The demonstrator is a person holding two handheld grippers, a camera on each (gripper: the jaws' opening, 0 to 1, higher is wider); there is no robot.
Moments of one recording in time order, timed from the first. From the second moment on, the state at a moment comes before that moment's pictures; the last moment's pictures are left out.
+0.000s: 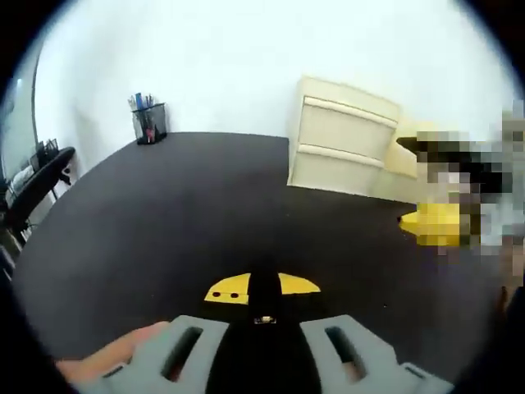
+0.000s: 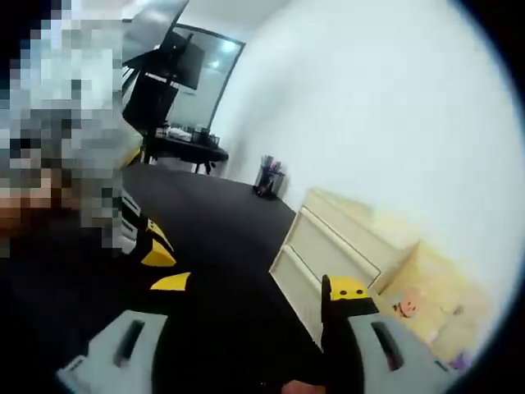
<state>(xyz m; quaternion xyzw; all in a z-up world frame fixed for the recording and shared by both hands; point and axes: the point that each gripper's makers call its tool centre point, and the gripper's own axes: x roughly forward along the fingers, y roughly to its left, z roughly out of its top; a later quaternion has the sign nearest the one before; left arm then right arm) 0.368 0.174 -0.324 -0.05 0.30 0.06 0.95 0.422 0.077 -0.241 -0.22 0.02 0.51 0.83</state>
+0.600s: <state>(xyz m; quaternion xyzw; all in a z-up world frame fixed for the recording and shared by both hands) 0.373 0.157 -0.225 -0.09 0.08 0.02 0.99 0.435 0.057 -0.219 -0.13 0.04 0.52 0.84</state>
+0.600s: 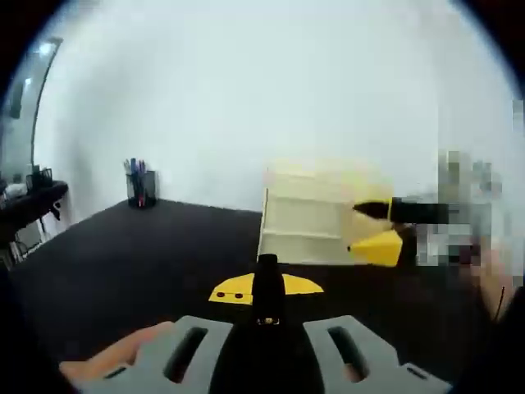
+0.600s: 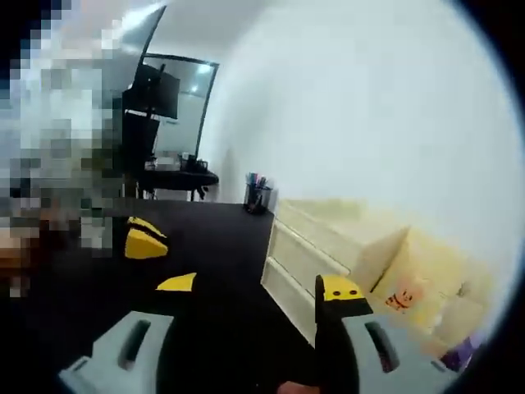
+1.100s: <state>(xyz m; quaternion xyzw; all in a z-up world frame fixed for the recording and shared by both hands) 0.388 0.129 -0.161 -0.19 -0.08 -0.02 0.98 0.389 0.068 -0.191 0.05 0.09 0.64 0.77</state>
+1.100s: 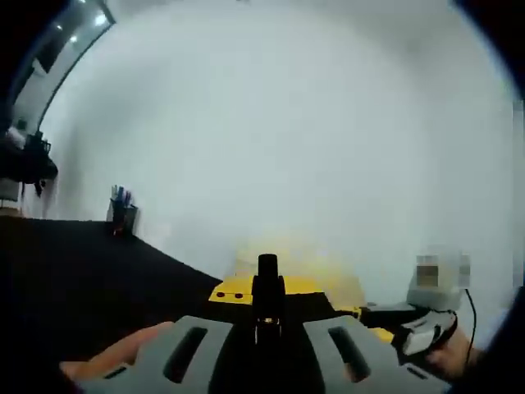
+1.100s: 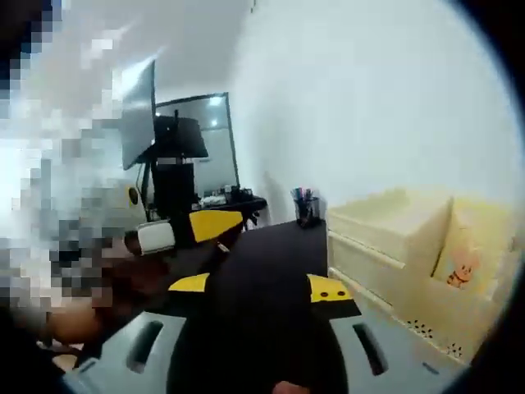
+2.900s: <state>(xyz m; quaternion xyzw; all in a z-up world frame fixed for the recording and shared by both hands) 0.378 0.047 -0.124 -0.36 -0.09 -0.26 0.89 0.324 0.046 -0.163 0.28 0.11 0.80 0.51</state>
